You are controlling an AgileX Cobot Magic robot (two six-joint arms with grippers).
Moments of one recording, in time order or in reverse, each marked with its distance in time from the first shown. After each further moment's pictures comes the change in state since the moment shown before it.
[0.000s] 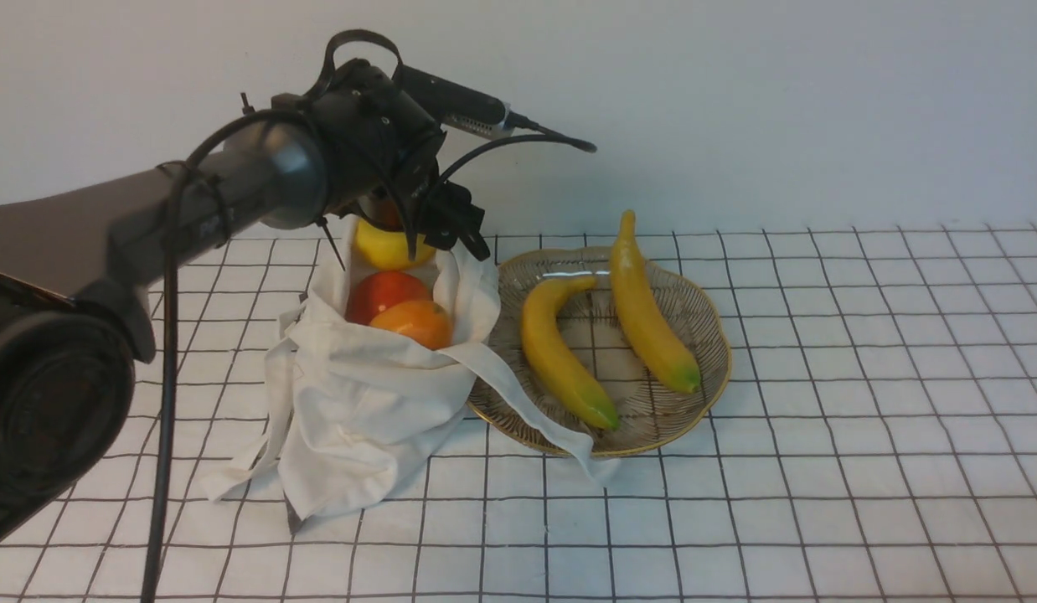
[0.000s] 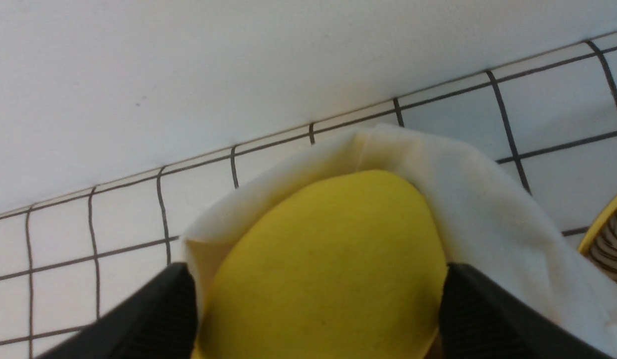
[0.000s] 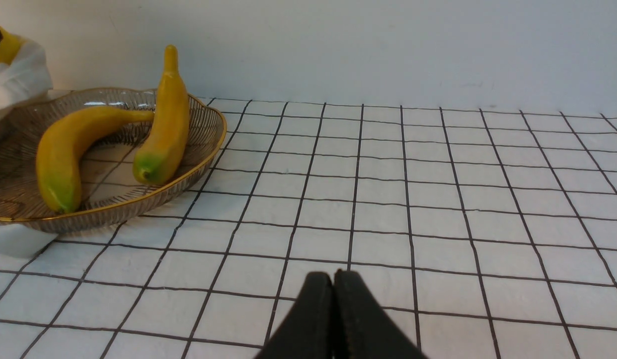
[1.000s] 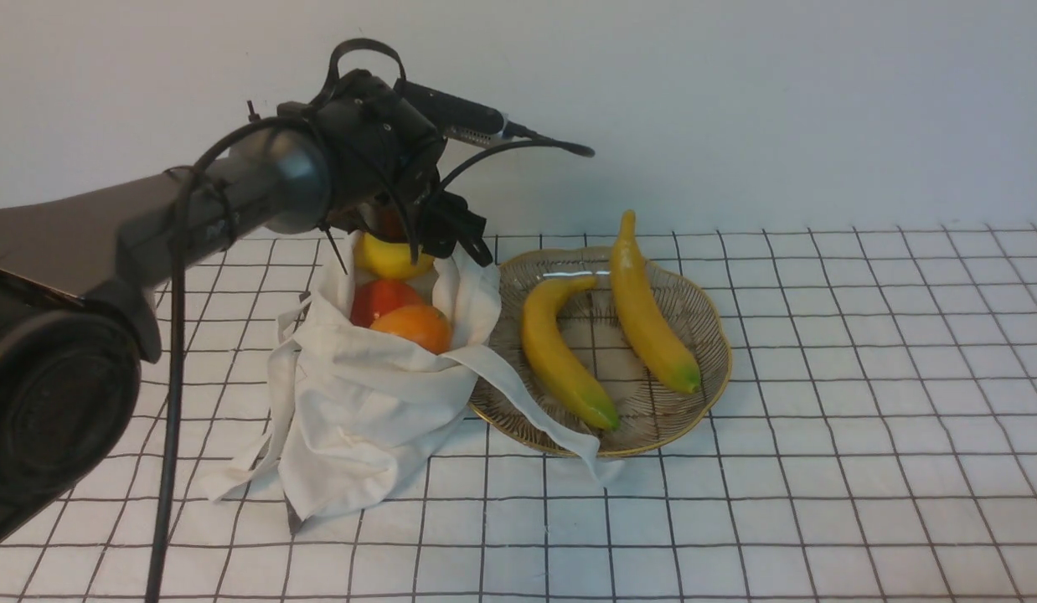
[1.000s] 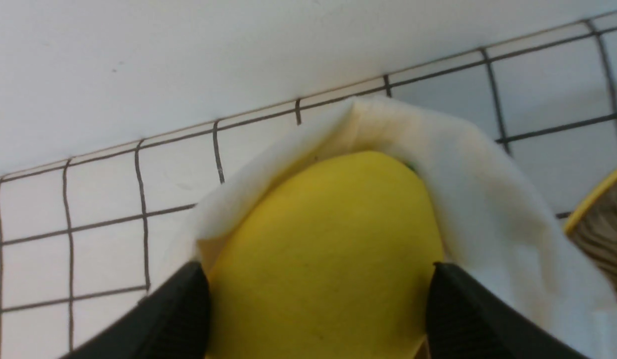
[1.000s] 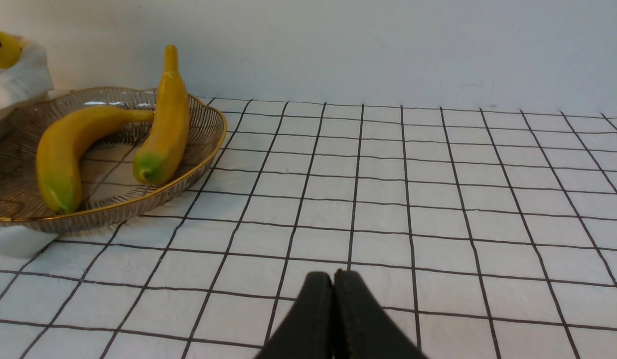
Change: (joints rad) right arm 0.000 0.000 0.000 0.000 0.000 0.000; left arm 0.001 -0.013 0.000 -0.064 0.020 0.000
